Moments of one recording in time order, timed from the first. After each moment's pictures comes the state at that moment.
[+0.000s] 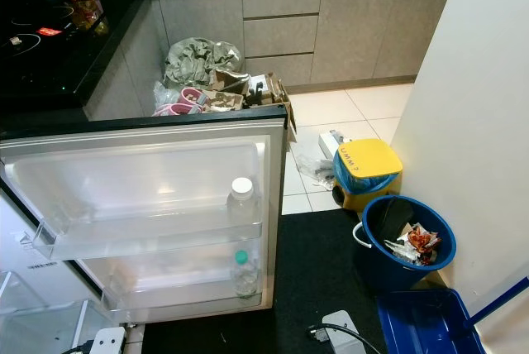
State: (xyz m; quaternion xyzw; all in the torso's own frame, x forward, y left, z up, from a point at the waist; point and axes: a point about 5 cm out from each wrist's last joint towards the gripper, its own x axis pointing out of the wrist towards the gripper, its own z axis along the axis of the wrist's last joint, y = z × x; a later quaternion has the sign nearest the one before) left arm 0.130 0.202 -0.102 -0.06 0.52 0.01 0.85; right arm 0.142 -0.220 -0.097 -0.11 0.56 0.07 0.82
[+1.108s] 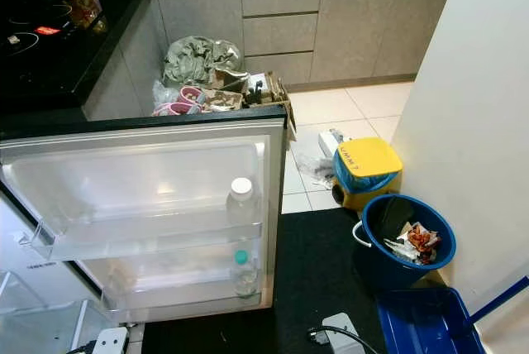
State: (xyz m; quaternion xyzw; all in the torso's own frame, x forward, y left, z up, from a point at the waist) left arm 0.129 0.198 -0.103 -0.07 0.52 0.00 0.85; right arm 0.139 -0.219 -0.098 -0.11 0.56 0.07 0.82
